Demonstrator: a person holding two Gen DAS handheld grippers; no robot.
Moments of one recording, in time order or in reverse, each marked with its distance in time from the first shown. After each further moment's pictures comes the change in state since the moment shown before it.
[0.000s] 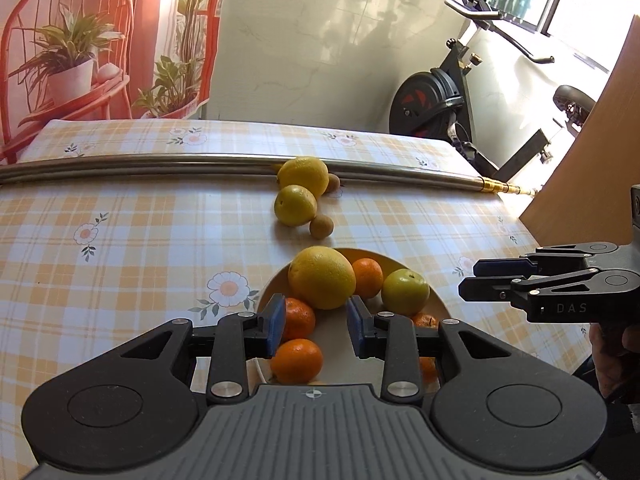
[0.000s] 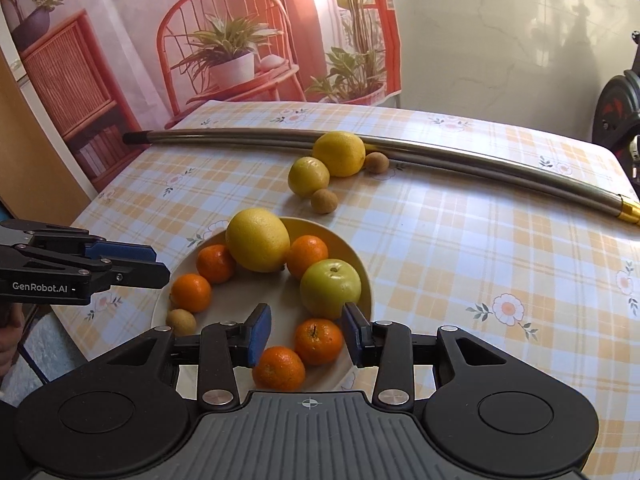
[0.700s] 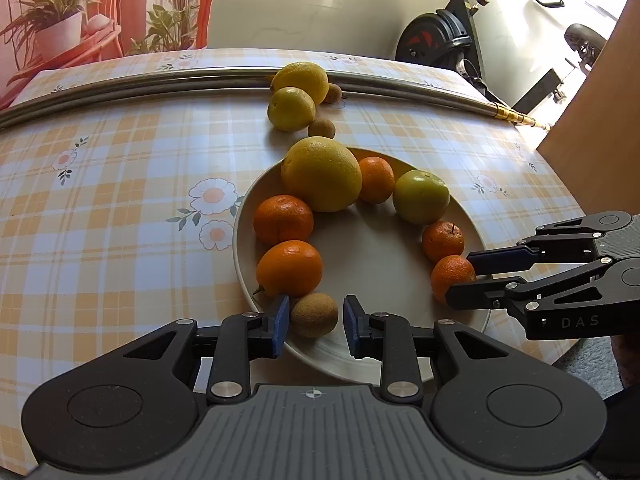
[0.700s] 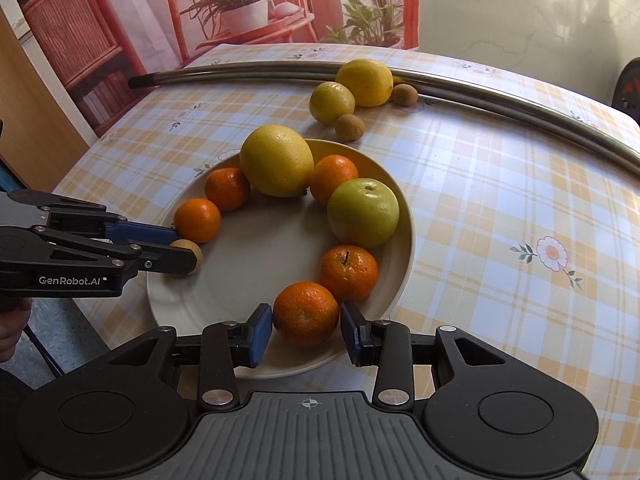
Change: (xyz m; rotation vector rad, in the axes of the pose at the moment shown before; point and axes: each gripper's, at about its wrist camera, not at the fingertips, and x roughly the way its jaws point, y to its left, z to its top) left arm 0.039 -0.007 -0.050 0.028 0.170 0.015; right arm 0.038 0.020 -0.040 -0.034 0.155 0.031
